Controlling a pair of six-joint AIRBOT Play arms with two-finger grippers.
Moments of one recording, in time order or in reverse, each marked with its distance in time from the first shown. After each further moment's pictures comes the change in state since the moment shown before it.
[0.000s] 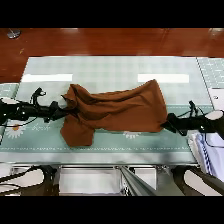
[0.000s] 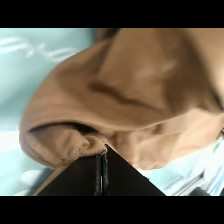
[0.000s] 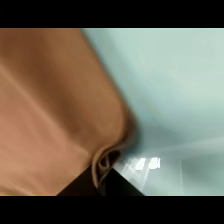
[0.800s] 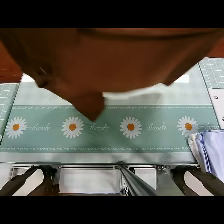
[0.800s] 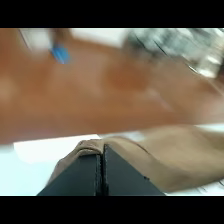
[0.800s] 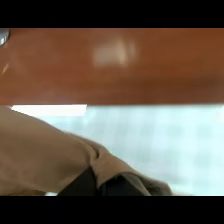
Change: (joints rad) left arm 0.026 0.367 0.933 -0.164 0.031 -0.076; right arm 0.101 0.152 1.321 -0.205 0.332 0.079
